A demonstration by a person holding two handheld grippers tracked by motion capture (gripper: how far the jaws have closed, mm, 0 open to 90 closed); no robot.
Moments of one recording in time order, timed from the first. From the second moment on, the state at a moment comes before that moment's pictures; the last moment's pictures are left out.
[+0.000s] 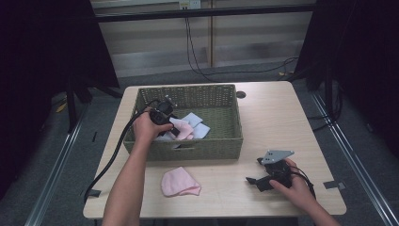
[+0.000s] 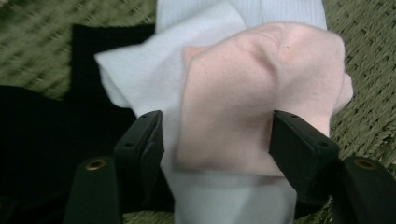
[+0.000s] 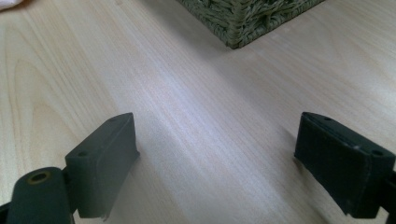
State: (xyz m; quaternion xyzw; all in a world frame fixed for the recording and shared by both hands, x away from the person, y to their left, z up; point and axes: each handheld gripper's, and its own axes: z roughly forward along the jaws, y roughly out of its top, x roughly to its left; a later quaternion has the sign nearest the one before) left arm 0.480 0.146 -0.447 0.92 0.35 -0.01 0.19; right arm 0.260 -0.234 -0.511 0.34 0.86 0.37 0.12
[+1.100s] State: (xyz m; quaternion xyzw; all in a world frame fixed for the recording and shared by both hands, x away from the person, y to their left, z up) left arm 0.463 0.154 -0.350 0.91 0.34 -0.05 0.22; right arm 0.260 -0.234 -0.511 0.34 0.86 0.37 0.13
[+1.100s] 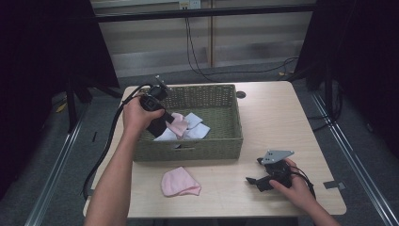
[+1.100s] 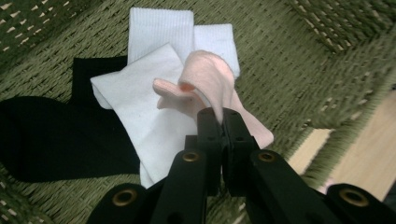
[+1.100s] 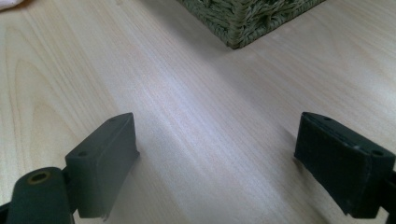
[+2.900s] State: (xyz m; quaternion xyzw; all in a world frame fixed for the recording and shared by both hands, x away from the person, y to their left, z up) left arm 0.425 0.162 -0.272 0.92 0.31 -0.06 0.24; right arm 0.261 -0.234 -0.511 0.34 0.86 0.37 0.13
